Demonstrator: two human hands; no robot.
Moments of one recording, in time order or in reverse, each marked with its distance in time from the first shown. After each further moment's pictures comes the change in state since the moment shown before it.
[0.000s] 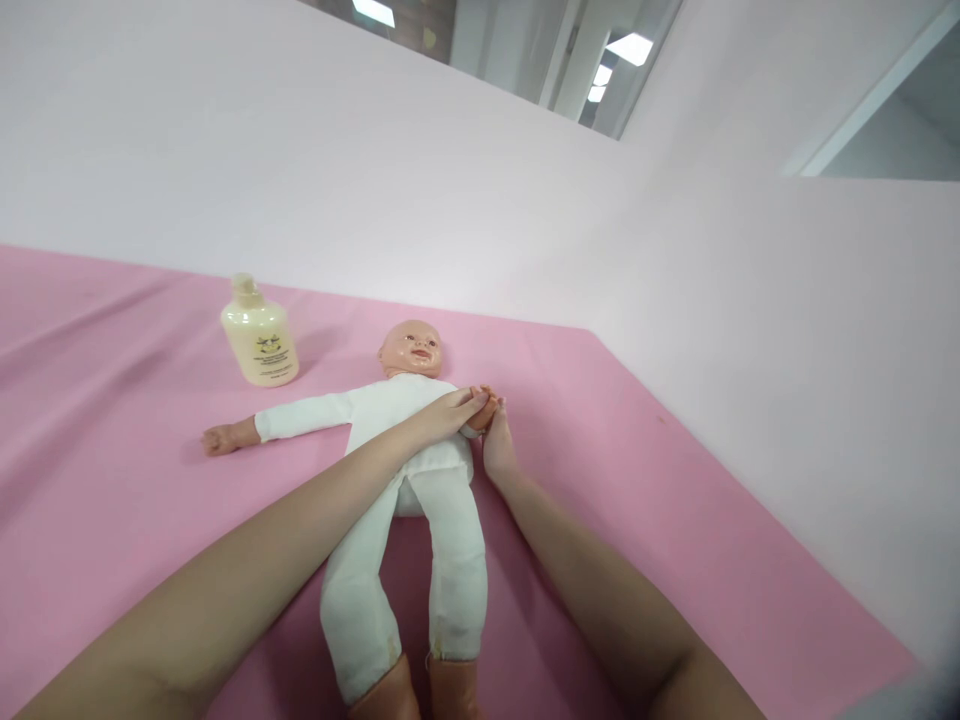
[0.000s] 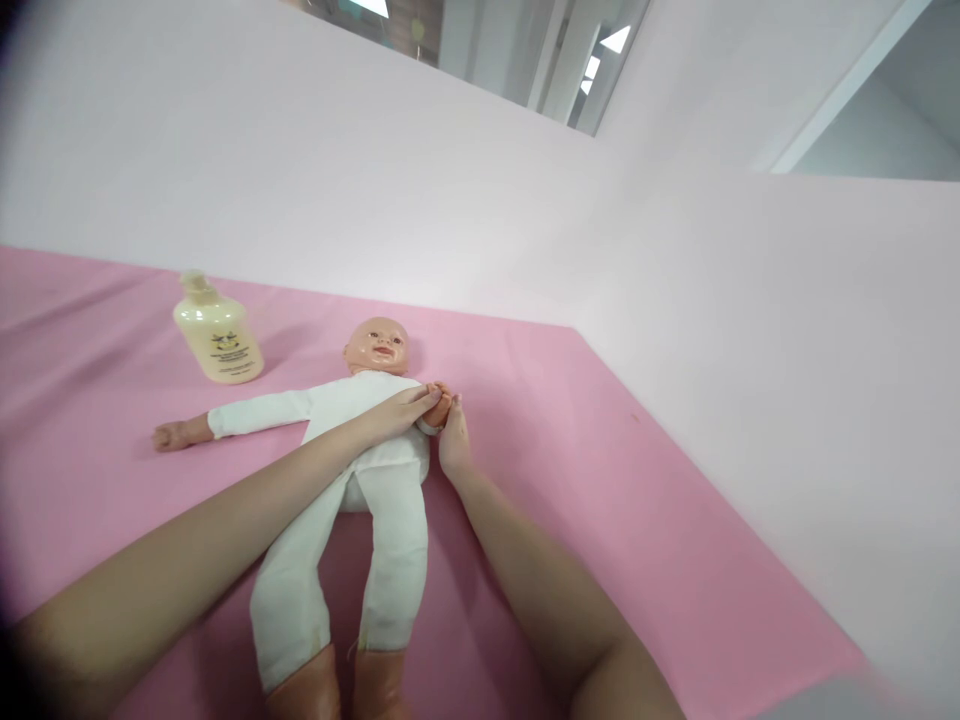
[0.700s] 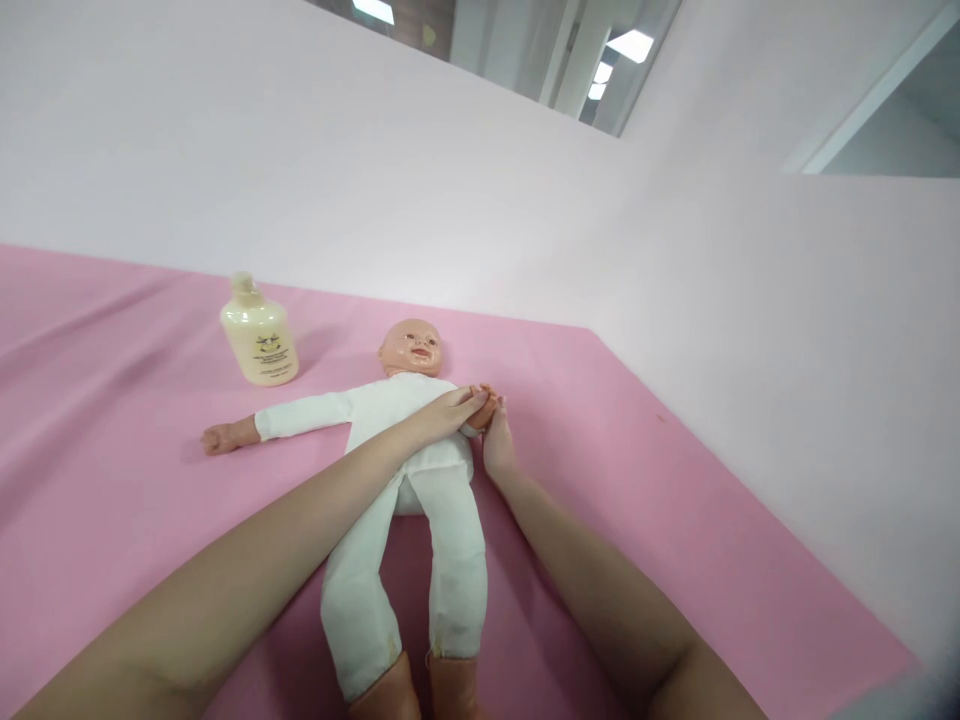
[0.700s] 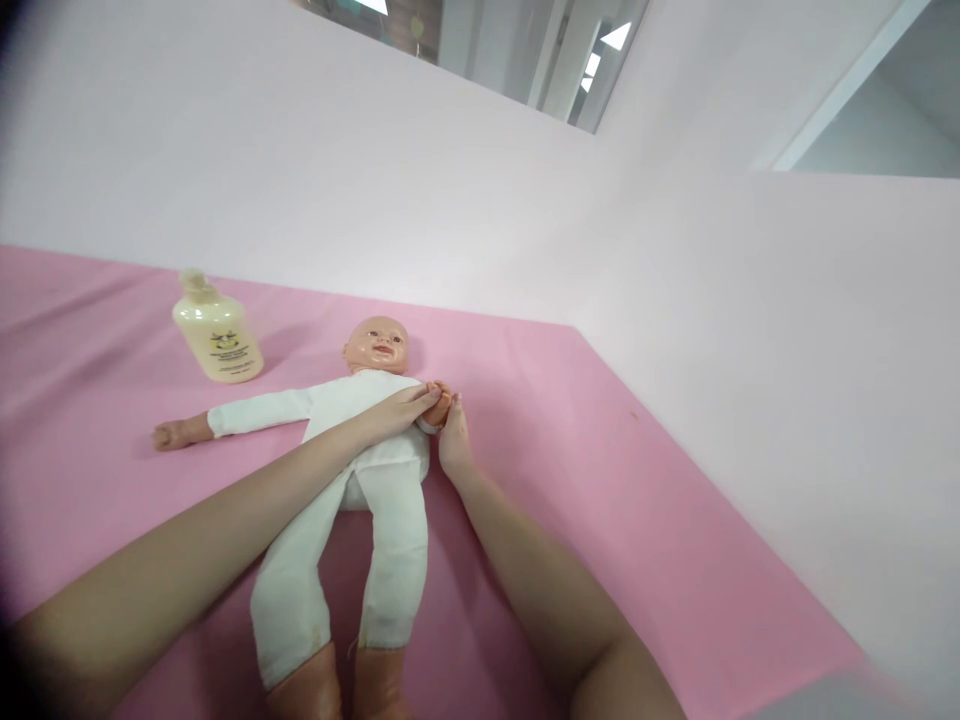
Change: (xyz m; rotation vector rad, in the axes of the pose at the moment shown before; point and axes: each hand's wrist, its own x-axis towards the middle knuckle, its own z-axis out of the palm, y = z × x) left_hand 0.001 -0.001 -0.001 -0.003 -0.016 0.019; right_hand -0.003 -0.003 0.002 -0.014 -0.023 0.004
